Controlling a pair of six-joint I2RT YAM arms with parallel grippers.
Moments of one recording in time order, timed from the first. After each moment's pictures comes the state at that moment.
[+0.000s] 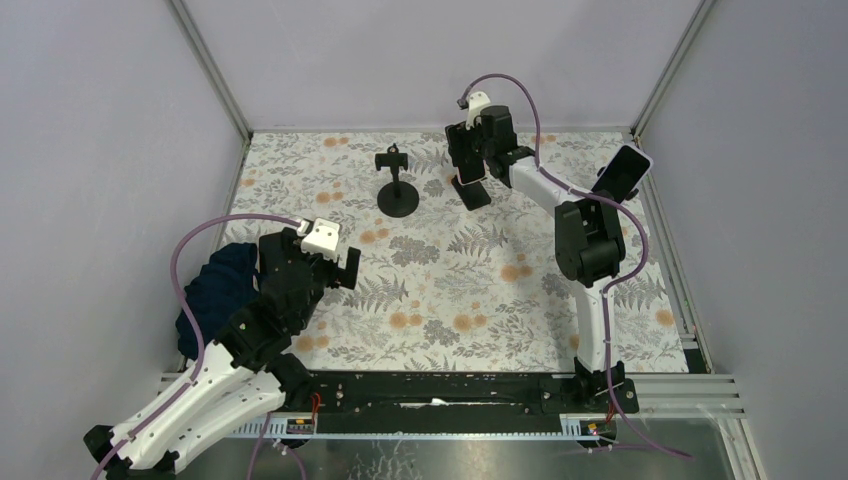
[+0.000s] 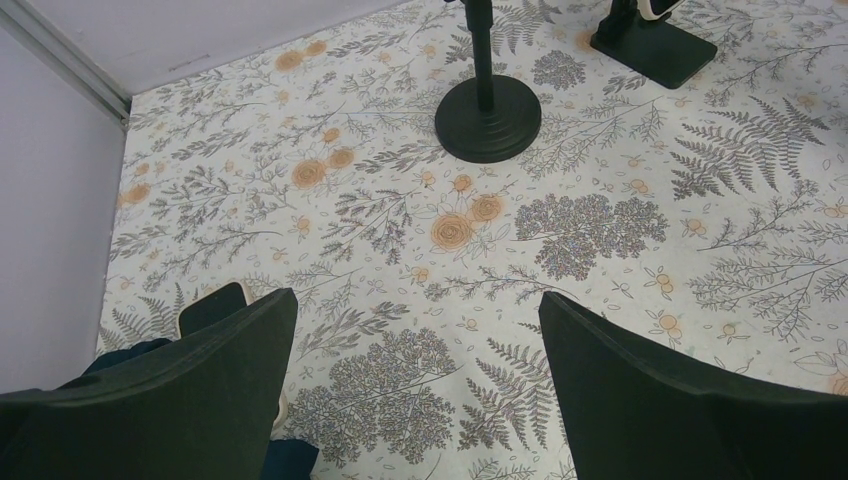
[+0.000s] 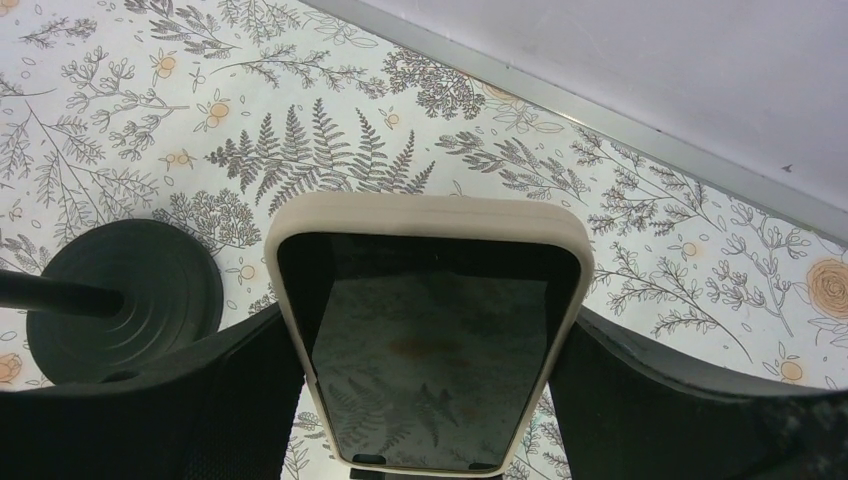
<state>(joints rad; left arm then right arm) -0.76 0.55 0.61 -0.33 -0.53 0.06 0.38 2.19 1.77 -0.01 -0.07 -0.06</state>
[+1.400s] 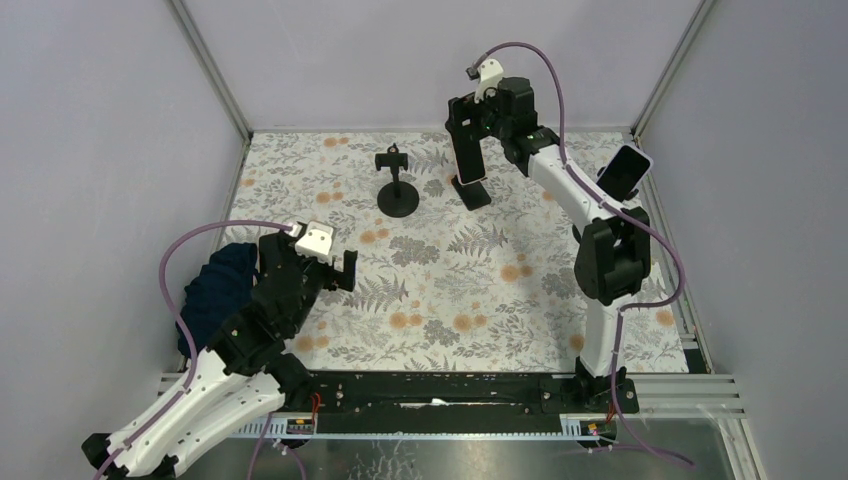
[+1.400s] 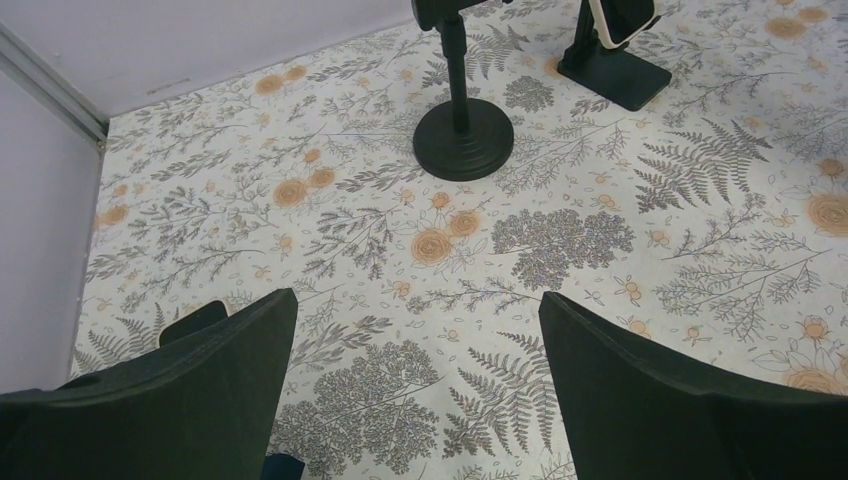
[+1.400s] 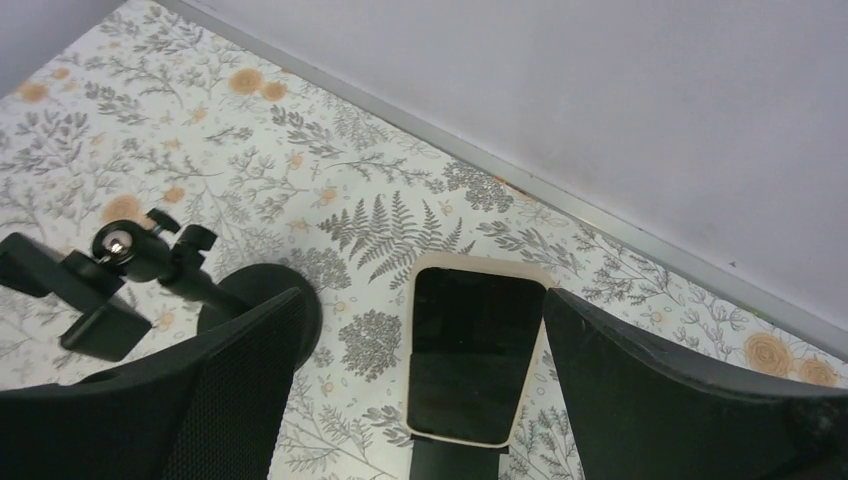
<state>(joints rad) -0.76 0.49 0.61 -0.33 -0.49 0.05 0.38 2.00 1.81 -0.11 -0.18 -0.05</state>
